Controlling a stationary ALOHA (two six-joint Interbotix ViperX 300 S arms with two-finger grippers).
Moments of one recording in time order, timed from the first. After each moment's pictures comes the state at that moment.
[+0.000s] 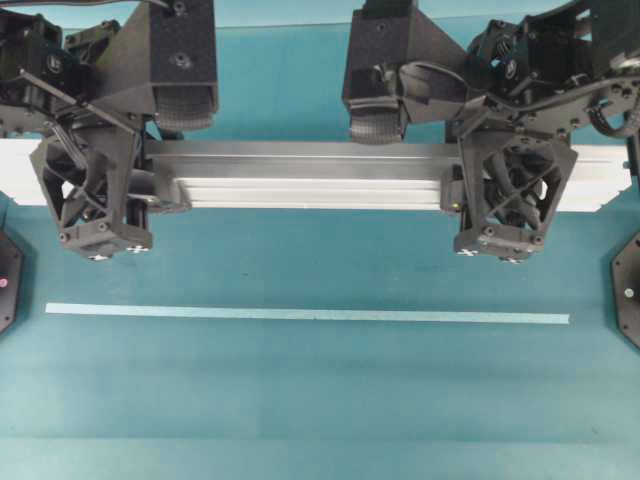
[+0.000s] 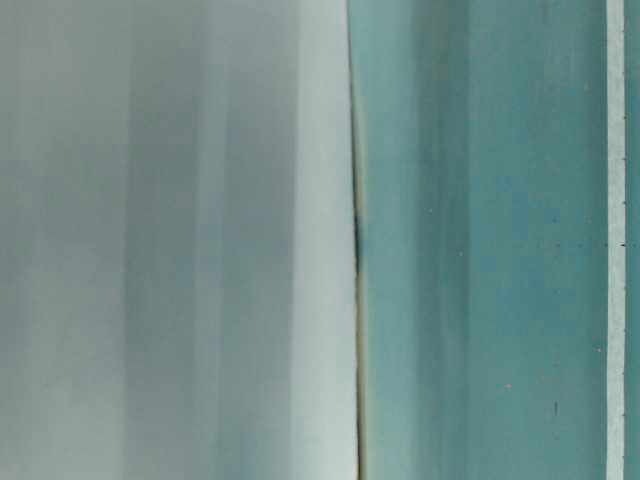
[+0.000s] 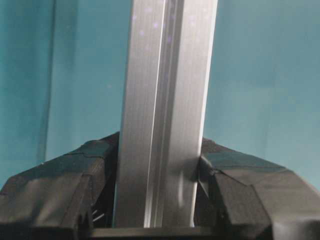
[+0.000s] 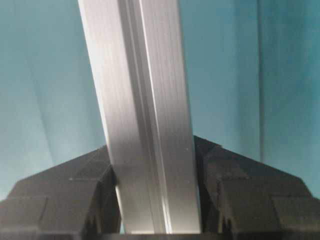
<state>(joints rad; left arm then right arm) 0.05 -0.26 -0.06 0.03 1.34 -0.07 -0.05 -0.08 -0.26 0.01 1.64 0.07</state>
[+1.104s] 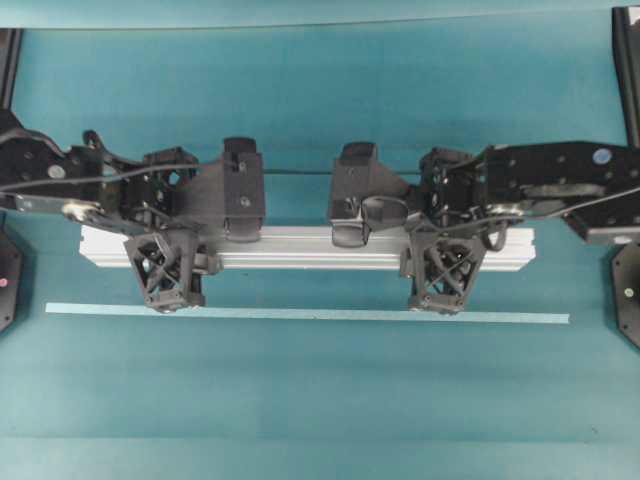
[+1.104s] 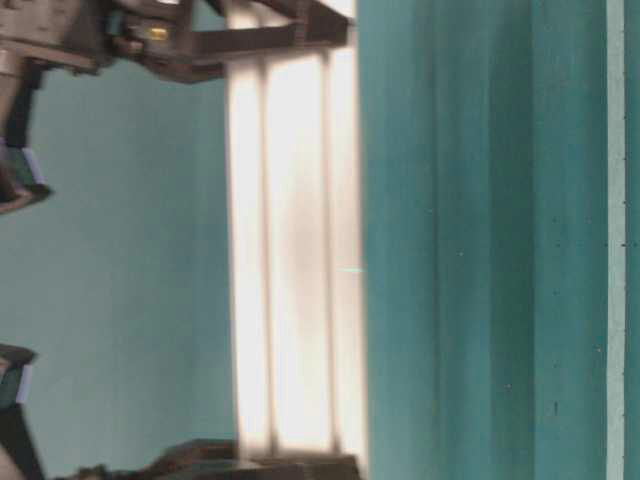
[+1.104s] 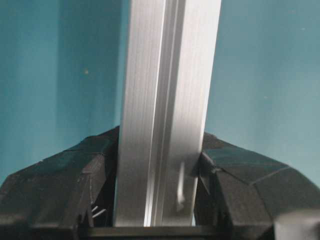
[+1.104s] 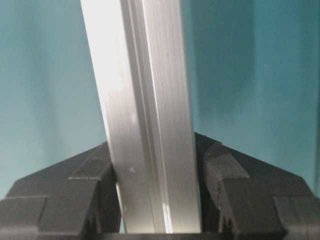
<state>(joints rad) 0.05 -0.18 0.55 0.03 0.80 -0.08 -0.04 -0.05 0.39 0.01 1.00 0.07</state>
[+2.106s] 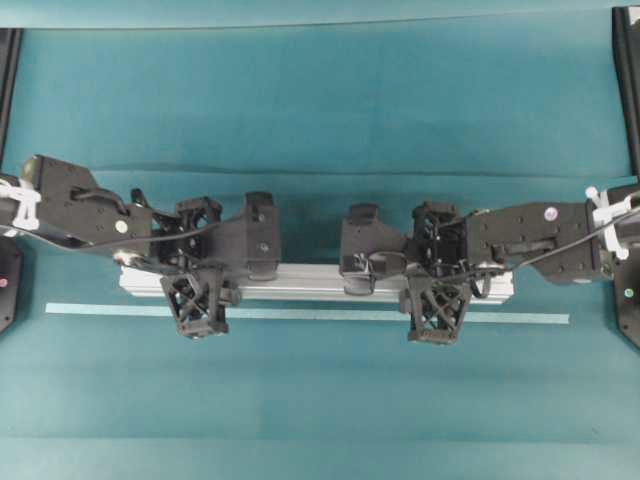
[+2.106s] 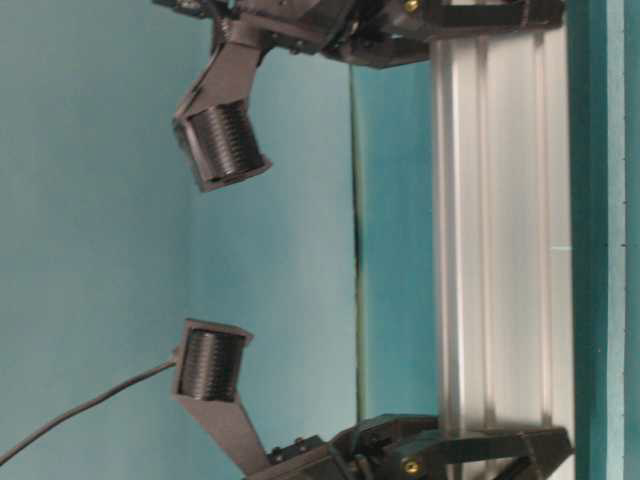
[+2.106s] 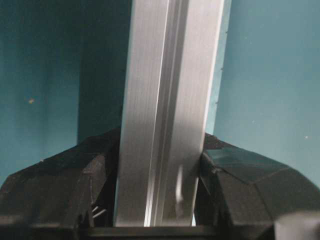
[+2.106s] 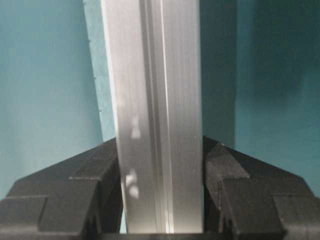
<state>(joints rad) 0.03 0.06 0.68 0.03 0.41 -0.11 0.01 0.08 0.61 0.01 0.63 0.08</state>
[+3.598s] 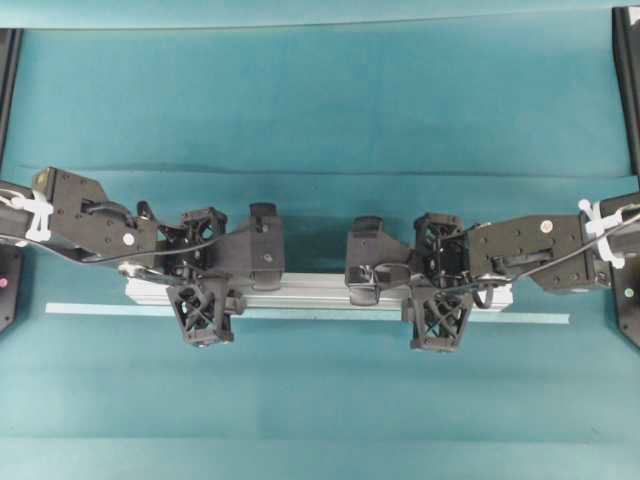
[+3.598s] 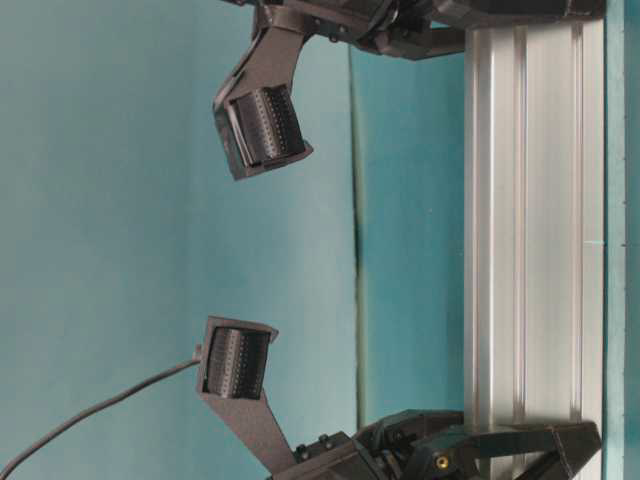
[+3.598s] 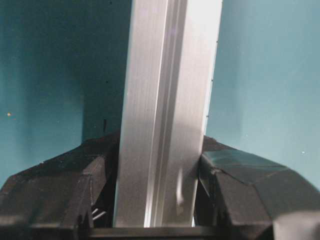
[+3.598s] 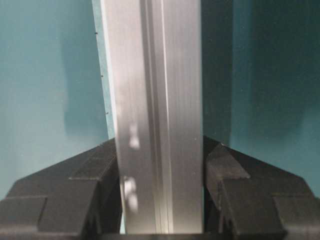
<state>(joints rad) 0.01 0.09 0.70 0.03 0.31 -0.13 0.02 0.11 0.65 0.01 0.55 0.08</state>
